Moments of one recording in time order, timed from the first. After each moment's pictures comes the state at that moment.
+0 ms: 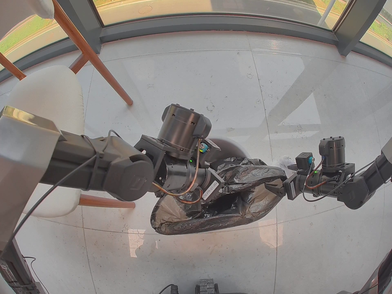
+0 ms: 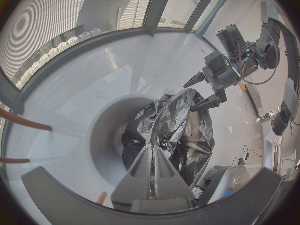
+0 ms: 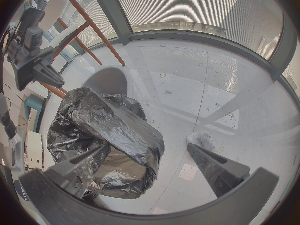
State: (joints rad) left arm -0.72 2.02 -1.36 -0.03 0.05 0.27; right arm 0.29 1.95 -0.73 -0.65 0.17 -0.24
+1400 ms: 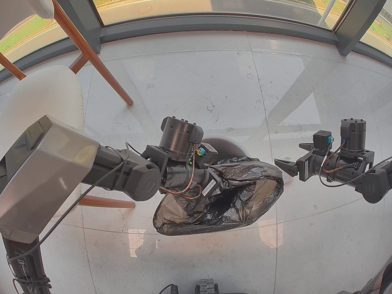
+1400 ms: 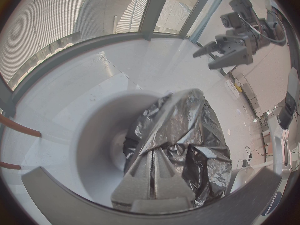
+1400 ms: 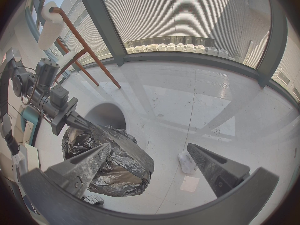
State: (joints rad) left arm -0.64 2.17 -1.38 -0.23 -0.08 0.34; right arm 0.28 1.77 -0.73 -0.65 0.16 -0.17
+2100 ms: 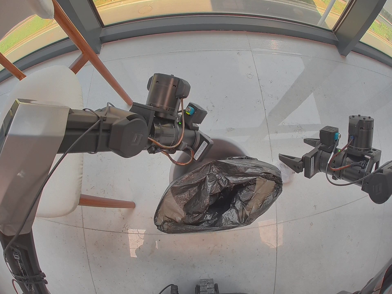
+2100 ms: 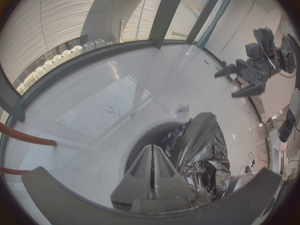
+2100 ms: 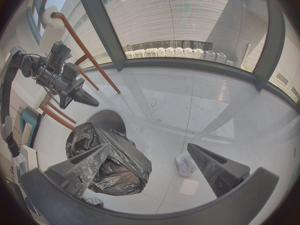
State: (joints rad) left arm -0.58 2.14 -1.68 0.03 -0.09 0.35; right arm 0.28 1.71 -0.71 -0.65 0.15 -0.16
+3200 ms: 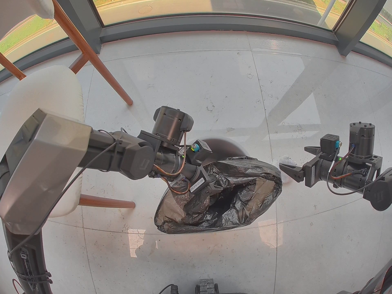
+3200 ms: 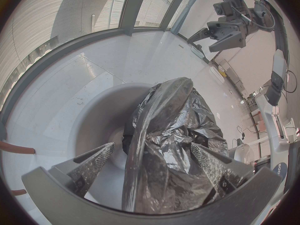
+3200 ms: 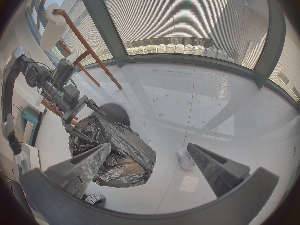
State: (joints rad) left arm -0.57 2.20 -1.53 0.02 -0.24 0.55; right arm 0.29 1.68 -0.65 -0.65 0.14 -0.16
